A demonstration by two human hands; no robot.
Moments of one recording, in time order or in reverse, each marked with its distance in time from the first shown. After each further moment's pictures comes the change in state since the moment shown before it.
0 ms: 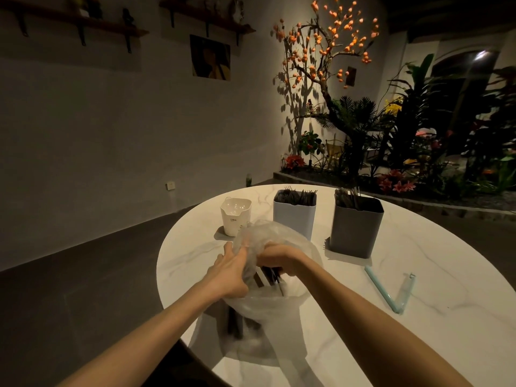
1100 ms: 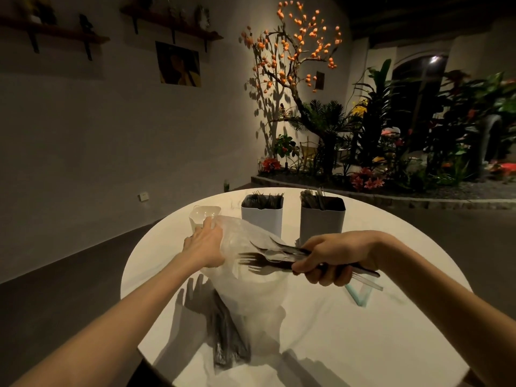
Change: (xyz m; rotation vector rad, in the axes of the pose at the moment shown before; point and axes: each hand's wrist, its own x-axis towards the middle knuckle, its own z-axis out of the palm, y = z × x) left_hand 0.051 0.033 -0.037 0.162 0.147 -0.005; right_hand -0.151 0.024 -0.121 -0.010 -0.366 0.079
